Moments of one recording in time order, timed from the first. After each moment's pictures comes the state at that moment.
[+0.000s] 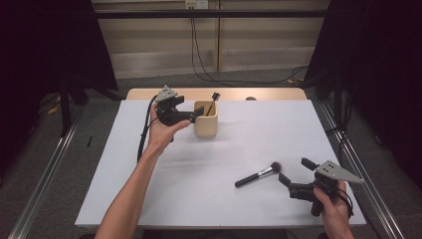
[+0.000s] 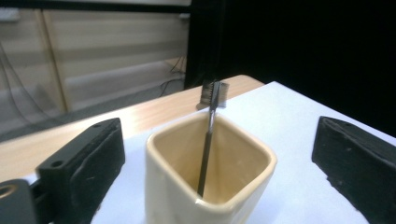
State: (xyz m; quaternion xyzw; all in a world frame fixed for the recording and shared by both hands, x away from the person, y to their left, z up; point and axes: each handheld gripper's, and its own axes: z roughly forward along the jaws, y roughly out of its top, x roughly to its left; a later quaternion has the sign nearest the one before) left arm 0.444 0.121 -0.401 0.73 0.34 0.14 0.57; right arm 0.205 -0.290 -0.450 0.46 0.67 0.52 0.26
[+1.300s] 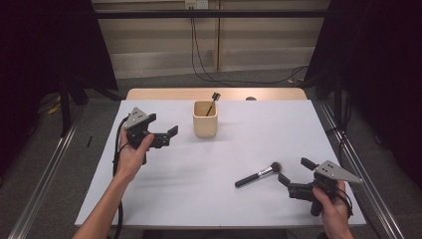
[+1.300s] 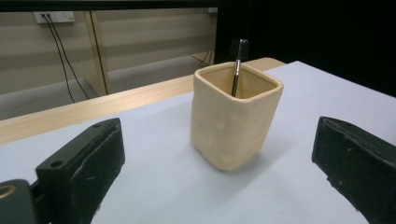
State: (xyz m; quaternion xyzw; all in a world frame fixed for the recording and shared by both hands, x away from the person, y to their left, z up) left arm 0.374 0.195 -0.408 0.72 0.36 0.20 0.56; right arm 0.205 -0.288 -0.450 0.46 0.67 0.52 0.26
